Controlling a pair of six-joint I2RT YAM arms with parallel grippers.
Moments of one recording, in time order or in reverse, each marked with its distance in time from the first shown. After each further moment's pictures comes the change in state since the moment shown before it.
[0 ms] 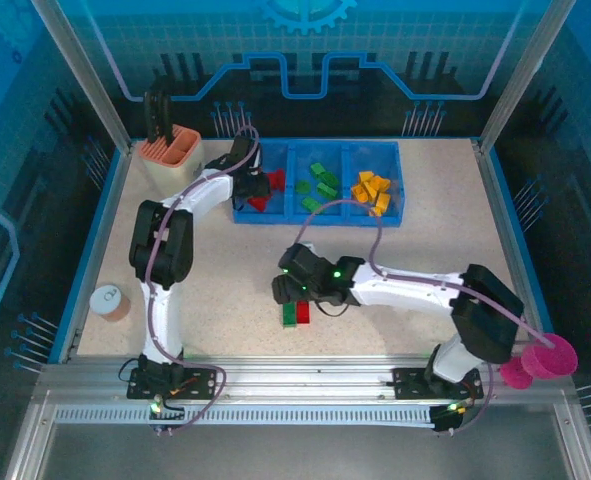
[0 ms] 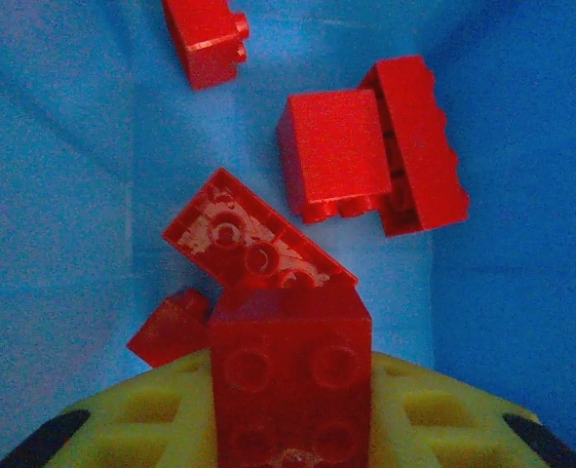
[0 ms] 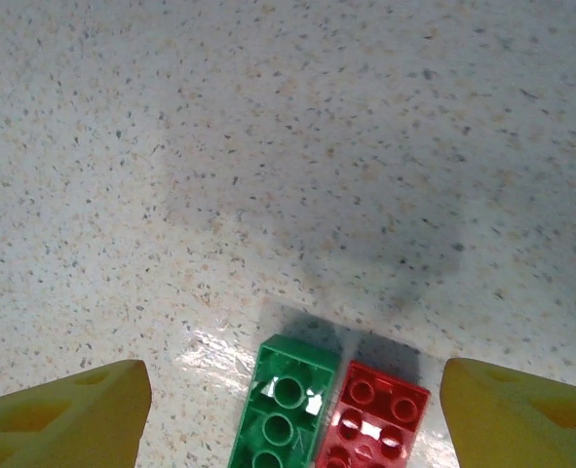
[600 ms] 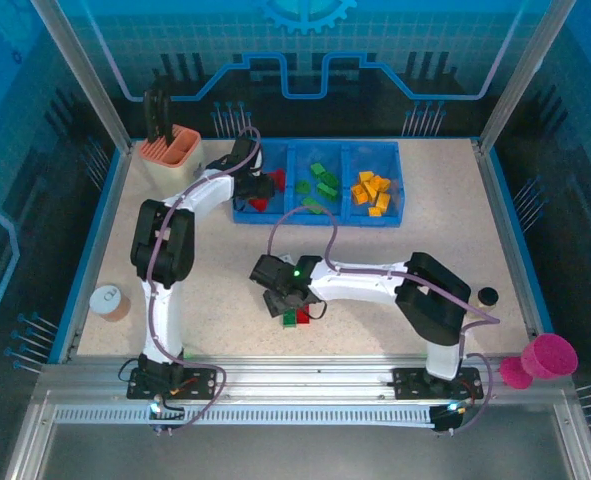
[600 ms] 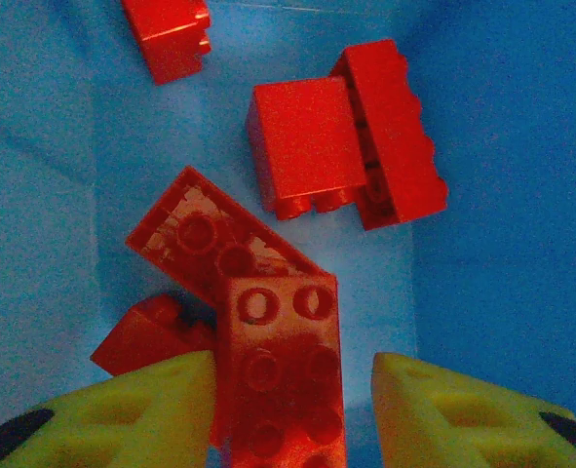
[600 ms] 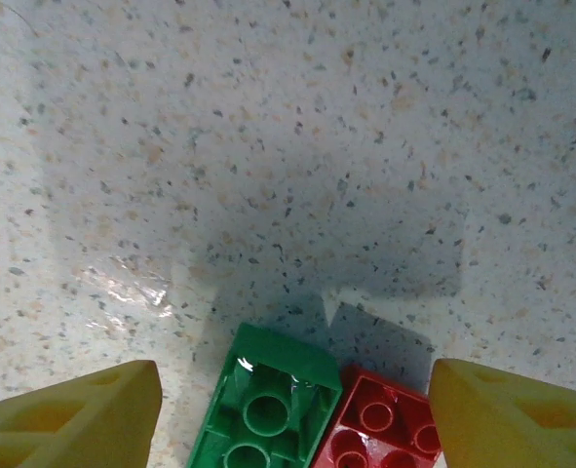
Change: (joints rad) left arm 0.000 0.008 0.005 0.010 0.037 0.026; right arm 0.053 0.239 0.182 -0.211 0.042 -0.070
